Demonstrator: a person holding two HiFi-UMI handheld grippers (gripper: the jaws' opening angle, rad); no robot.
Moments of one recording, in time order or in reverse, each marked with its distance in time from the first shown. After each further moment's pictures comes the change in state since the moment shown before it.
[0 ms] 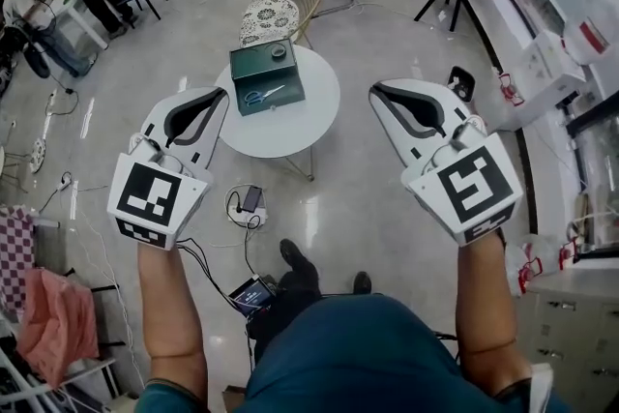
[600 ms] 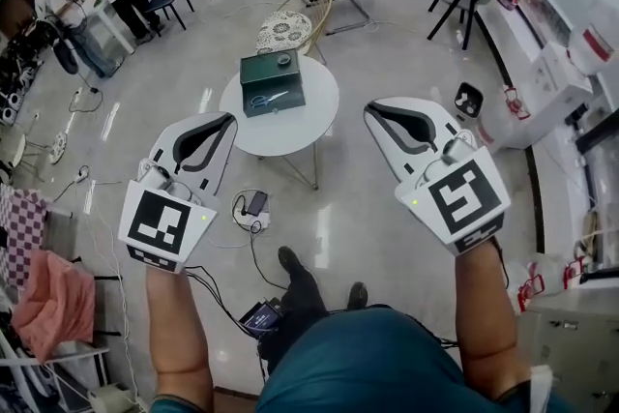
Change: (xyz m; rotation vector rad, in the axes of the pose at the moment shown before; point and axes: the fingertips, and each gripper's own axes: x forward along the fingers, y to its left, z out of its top) left arm -0.052 -0.109 0.066 0.034 0.025 0.070; right arm -0.107 0.011 -0.016 -0.013 -0.058 0.069
